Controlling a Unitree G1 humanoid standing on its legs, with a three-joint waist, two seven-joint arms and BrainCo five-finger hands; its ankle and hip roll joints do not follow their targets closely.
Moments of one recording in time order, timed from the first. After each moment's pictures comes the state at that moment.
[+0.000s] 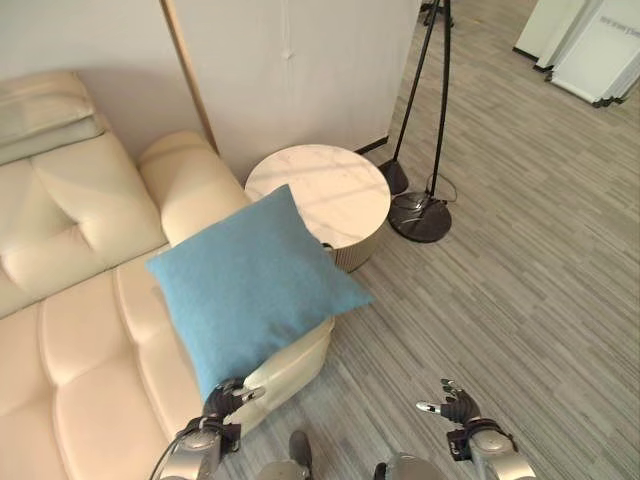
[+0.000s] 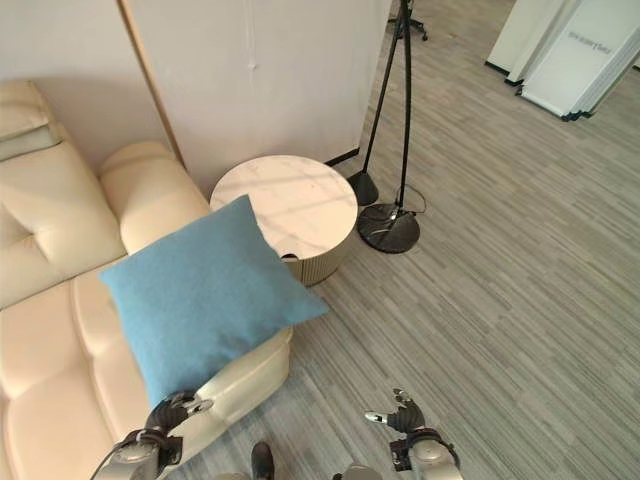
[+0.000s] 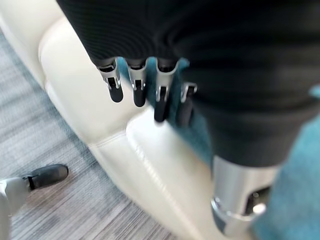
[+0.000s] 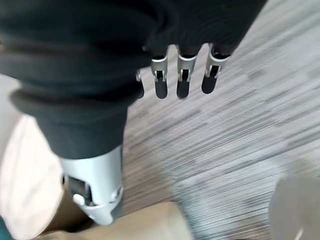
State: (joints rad) left arm 0.03 0.31 -0.15 0.71 -0.28 0.08 0.12; right arm 0.01 -0.25 0.21 0.70 0.09 0.07 -0.12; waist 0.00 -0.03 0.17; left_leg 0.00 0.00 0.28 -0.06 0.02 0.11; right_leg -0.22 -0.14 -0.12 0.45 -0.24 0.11
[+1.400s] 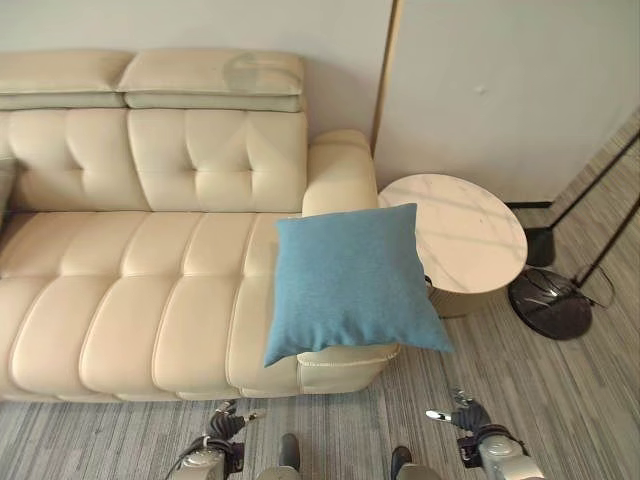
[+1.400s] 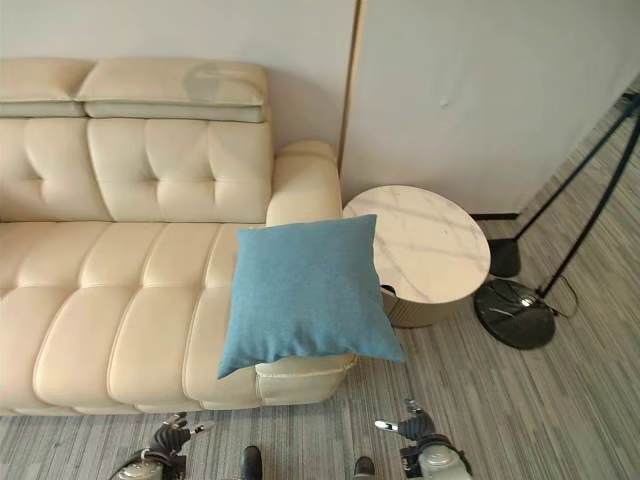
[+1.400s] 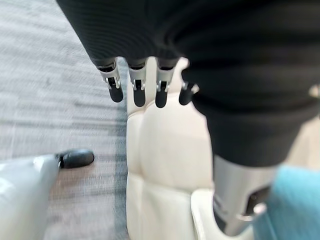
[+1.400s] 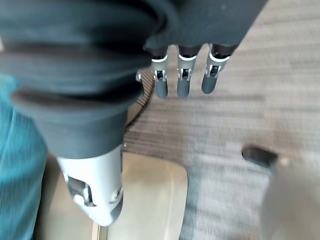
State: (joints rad) left arm 0.02 0.32 -0.15 0.87 -0.30 0.04 0.13; right arm 0.01 -0.24 0.23 0.82 0.10 0.07 -0.10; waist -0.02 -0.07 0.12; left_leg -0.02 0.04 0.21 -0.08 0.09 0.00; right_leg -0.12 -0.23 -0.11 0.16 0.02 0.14
